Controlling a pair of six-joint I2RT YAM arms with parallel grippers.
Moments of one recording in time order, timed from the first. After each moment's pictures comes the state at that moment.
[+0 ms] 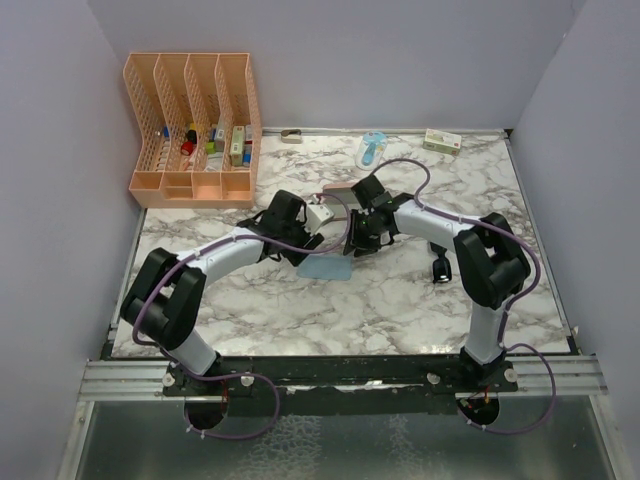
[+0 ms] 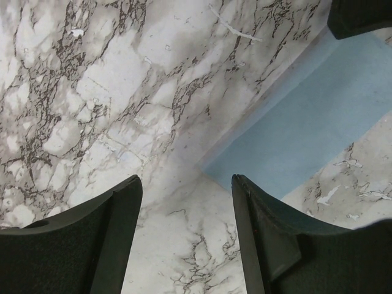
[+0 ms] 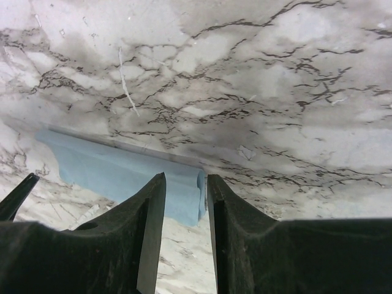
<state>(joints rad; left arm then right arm) -0.56 1.58 0.95 -0.26 0.10 0.32 0.59 1.91 1.30 -0.53 -0.12 0.66</state>
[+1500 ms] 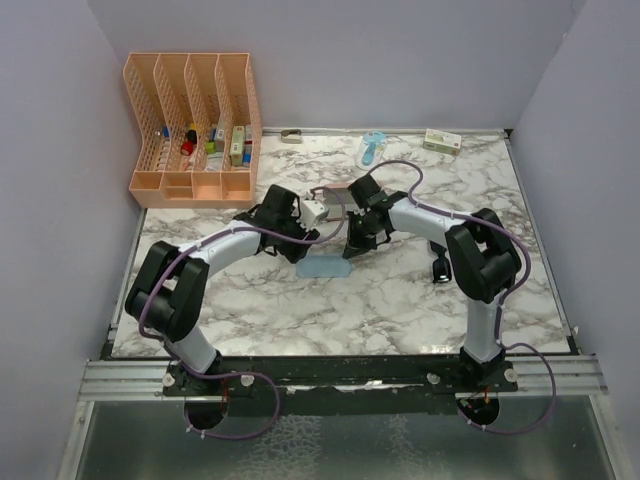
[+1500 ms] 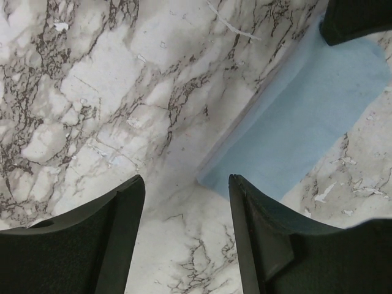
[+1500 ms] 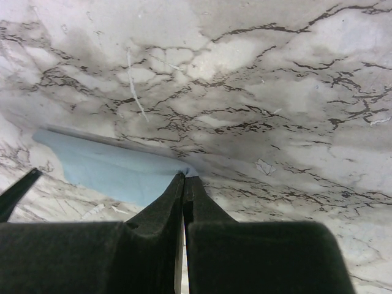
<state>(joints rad) -0.50 1.63 0.98 -0.30 0.22 0.32 0.59 1.97 1.34 -0.53 -0.20 0.65</state>
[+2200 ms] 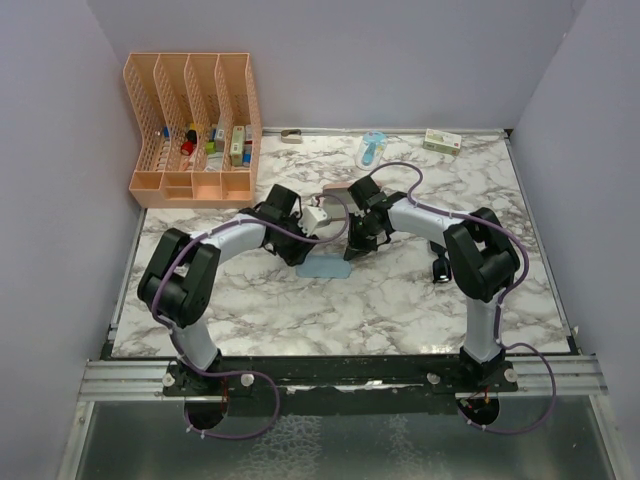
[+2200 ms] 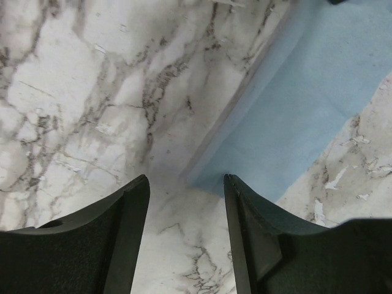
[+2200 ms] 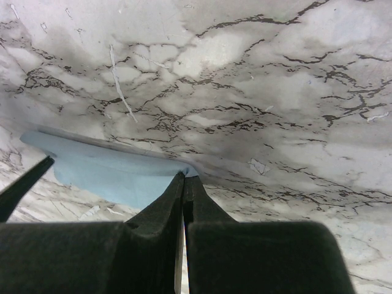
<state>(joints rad) -0.47 1.73 1.03 -0.37 0.32 0.44 0.58 1.98 1.34 -0.55 -0.20 0.66</state>
